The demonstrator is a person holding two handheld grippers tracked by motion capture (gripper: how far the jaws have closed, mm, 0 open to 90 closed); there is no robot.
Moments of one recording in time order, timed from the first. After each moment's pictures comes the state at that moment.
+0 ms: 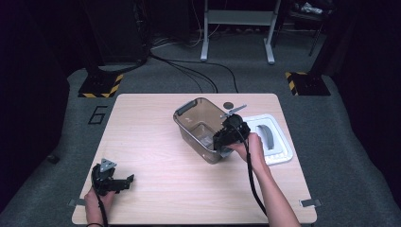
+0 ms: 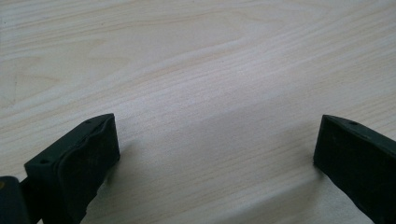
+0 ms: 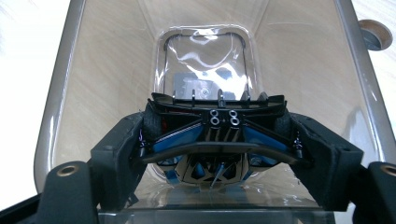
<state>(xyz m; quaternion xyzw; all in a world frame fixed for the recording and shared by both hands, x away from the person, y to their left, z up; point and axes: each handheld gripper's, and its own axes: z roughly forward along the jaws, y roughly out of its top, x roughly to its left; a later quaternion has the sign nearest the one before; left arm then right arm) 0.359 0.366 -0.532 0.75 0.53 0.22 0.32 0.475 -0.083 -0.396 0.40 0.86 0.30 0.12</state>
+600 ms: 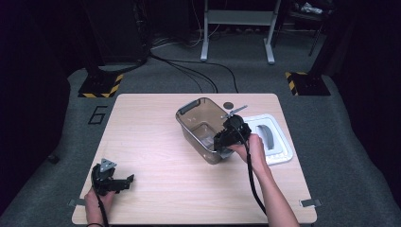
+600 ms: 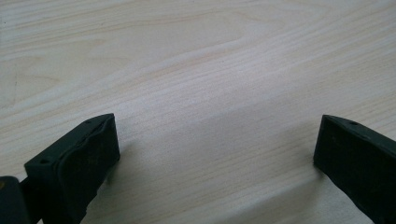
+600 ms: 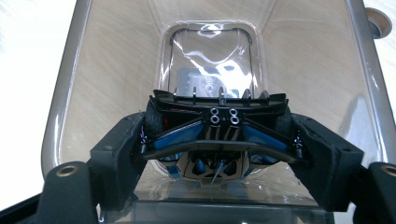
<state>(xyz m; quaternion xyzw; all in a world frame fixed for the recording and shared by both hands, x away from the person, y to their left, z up) 0.359 0.365 -0.533 0.75 0.53 0.22 0.33 0.470 -0.084 -0.394 0.41 0.86 0.29 0.12</state>
